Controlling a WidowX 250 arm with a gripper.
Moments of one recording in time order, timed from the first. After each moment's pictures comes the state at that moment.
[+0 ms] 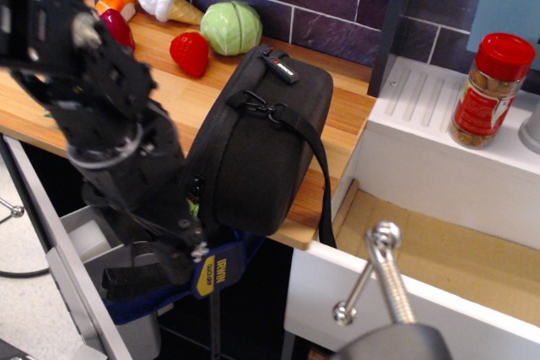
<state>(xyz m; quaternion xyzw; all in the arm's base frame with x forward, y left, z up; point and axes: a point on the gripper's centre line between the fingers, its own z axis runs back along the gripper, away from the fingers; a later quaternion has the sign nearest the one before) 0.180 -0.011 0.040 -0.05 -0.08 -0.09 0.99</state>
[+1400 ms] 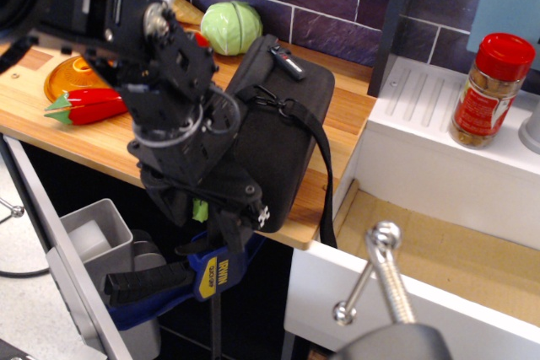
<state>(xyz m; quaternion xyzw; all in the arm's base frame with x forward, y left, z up) 0.213 -0.030 0.046 -0.08 -0.11 -0.04 0.99</state>
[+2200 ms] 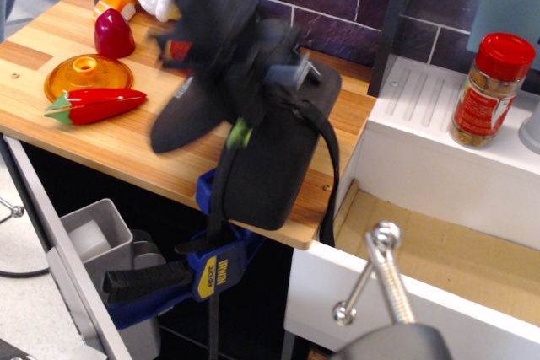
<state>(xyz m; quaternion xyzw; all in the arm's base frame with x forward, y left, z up) 0.258 -0.037 0.124 -0.15 -0.07 0.04 0.98</state>
